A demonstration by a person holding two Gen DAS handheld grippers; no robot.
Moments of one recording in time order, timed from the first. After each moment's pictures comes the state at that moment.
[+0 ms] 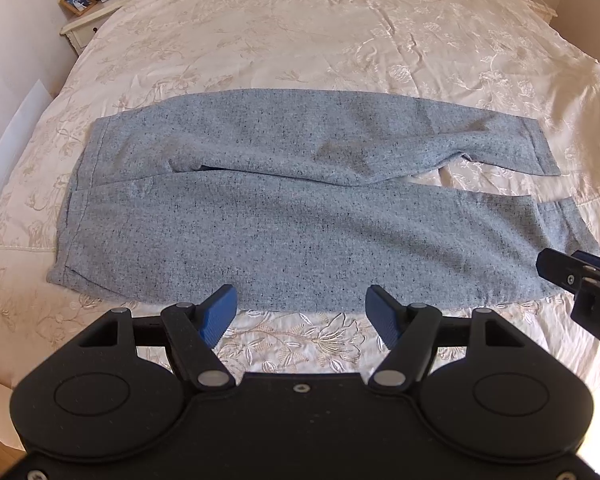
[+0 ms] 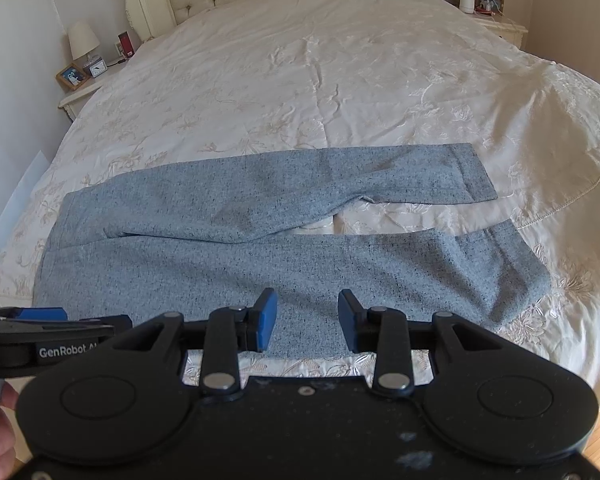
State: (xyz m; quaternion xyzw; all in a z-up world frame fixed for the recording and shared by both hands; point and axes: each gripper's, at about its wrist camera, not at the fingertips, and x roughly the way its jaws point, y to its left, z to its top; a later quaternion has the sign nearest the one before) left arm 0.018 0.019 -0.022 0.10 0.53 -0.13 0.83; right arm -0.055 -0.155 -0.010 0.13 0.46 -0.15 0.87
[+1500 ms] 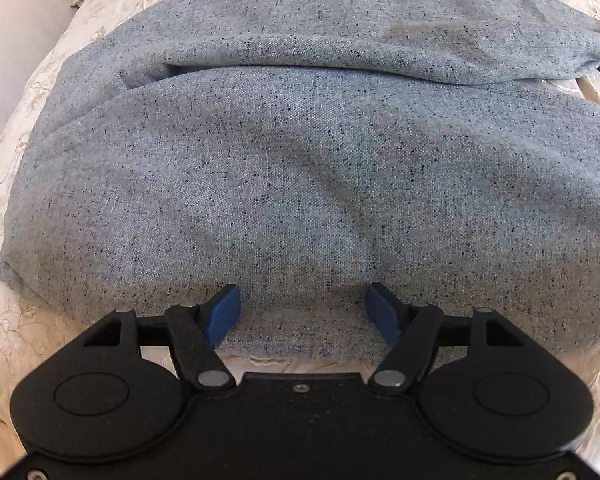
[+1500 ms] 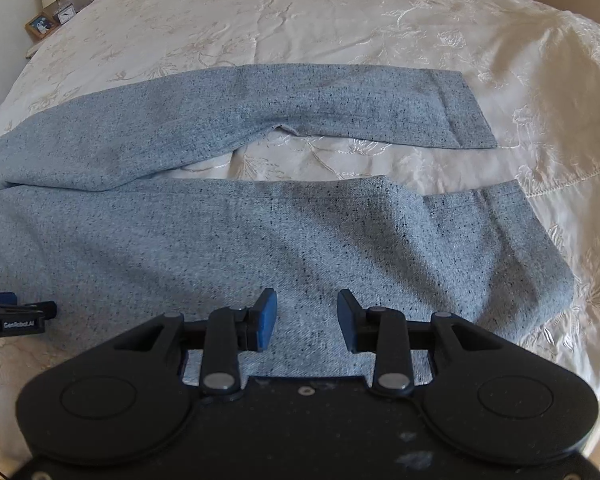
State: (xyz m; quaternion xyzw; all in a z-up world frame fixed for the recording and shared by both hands) left arm 0.074 0.015 -0.200 0.16 0.57 -0.05 0.80; right arm -0.013 -0.280 -0.158 0.10 0.53 -0.14 0.83
